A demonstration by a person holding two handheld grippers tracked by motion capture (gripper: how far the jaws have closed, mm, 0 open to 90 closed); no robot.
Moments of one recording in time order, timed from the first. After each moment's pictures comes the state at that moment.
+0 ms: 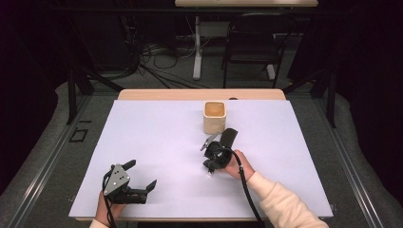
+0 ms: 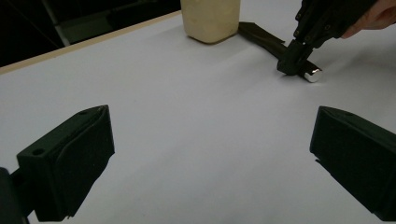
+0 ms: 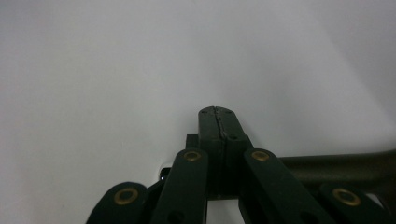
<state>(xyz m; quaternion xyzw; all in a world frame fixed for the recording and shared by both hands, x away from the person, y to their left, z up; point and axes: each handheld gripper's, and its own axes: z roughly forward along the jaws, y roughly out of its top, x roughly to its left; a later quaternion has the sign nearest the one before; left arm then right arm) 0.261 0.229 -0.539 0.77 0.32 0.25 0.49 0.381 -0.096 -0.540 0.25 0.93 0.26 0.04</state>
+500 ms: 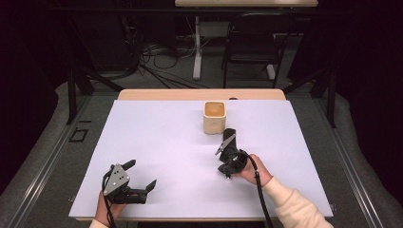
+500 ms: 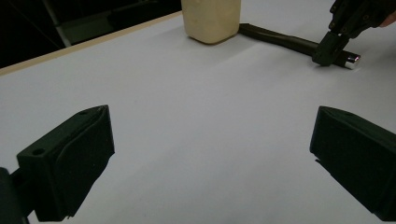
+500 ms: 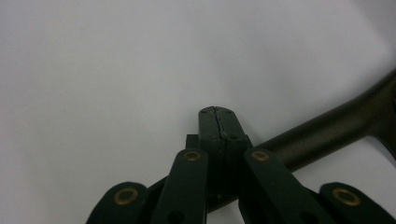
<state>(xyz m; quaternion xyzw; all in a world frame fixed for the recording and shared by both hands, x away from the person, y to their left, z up) 0.260 0.229 -0.538 0.77 0.32 0.25 0.49 0.364 -0.141 -0.536 0.27 0.93 0.23 0.03</state>
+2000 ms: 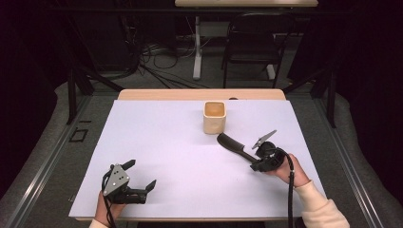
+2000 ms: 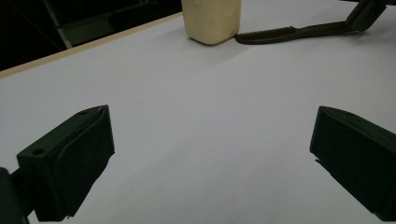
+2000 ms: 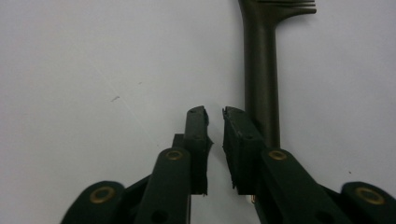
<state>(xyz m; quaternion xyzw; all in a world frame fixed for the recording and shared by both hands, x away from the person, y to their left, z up) 0.260 0.230 -0.537 0.77 0.32 0.25 0.49 0.360 -0.242 -0.519 0.35 0.91 0.22 0.05</state>
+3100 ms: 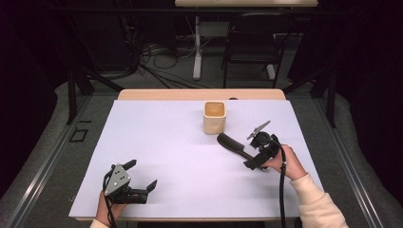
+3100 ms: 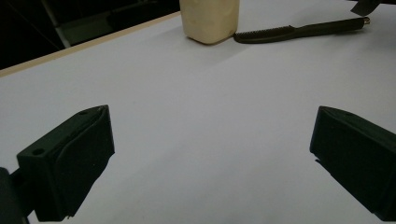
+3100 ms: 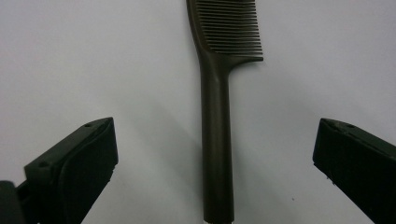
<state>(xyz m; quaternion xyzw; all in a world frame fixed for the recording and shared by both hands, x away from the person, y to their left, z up) 0.260 0.228 -0.538 0.77 0.32 0.25 0.49 0.385 -0.227 -0.504 0.35 0.91 0.19 0.10</state>
